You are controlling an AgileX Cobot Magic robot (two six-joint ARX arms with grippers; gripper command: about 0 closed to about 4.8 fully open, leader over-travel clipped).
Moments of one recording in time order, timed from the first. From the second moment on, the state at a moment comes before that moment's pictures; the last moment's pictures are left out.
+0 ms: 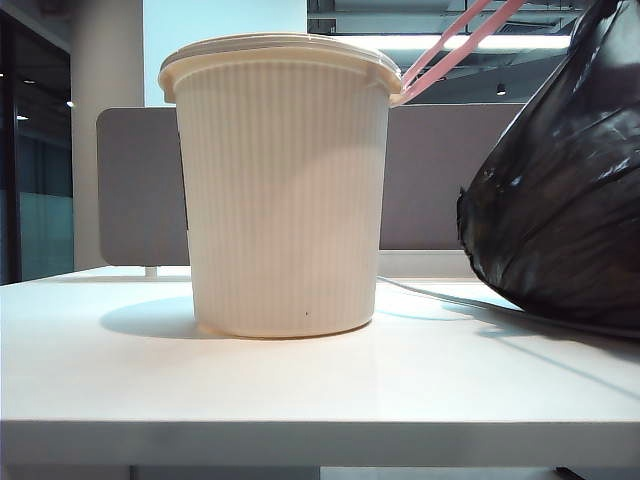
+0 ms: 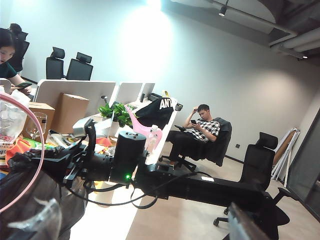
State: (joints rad) left arm -0.30 0.94 1.33 0.12 1.06 -0.71; right arm 0.02 1.17 1.04 0.09 -0.21 0.02
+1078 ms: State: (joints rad) left arm -0.30 0.85 1.33 0.10 1.05 -0.71; right arm 0.02 0.93 1.05 -0.37 -0.13 -0.25
